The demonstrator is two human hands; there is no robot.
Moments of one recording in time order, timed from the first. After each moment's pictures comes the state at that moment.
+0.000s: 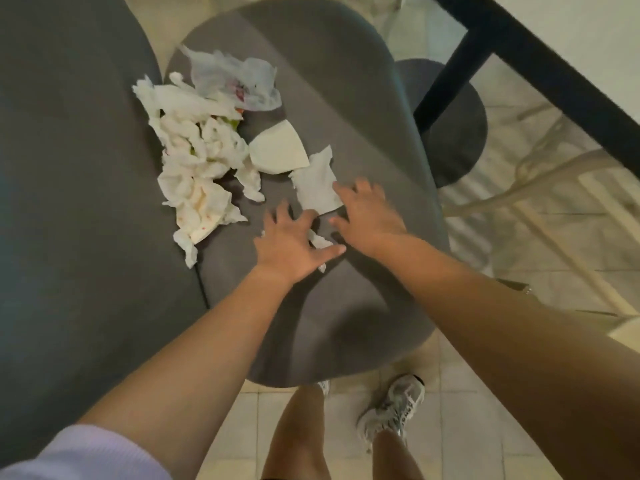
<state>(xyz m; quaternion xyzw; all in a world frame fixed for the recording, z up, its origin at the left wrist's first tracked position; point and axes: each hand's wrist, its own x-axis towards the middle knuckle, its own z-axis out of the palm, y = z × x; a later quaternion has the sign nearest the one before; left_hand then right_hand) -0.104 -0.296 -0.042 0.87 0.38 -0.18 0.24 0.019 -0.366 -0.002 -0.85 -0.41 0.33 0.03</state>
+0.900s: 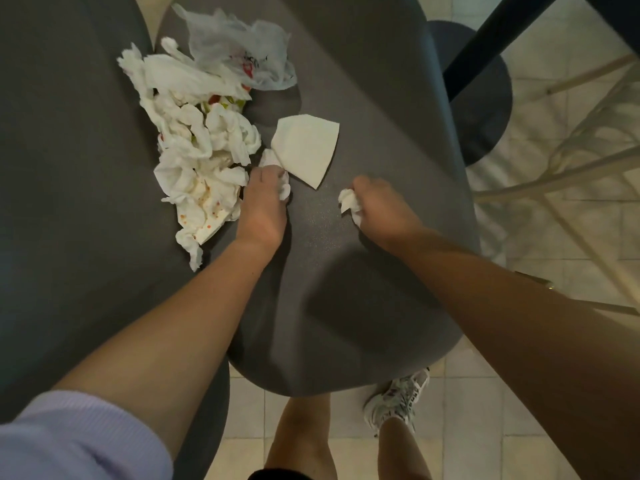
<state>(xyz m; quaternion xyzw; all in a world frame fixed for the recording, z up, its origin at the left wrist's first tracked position) -0.106 -0.223 -0.079 0.85 0.44 0.01 0.30 0.028 -0.347 -0.046 -0.83 -0.43 0.35 0.08</state>
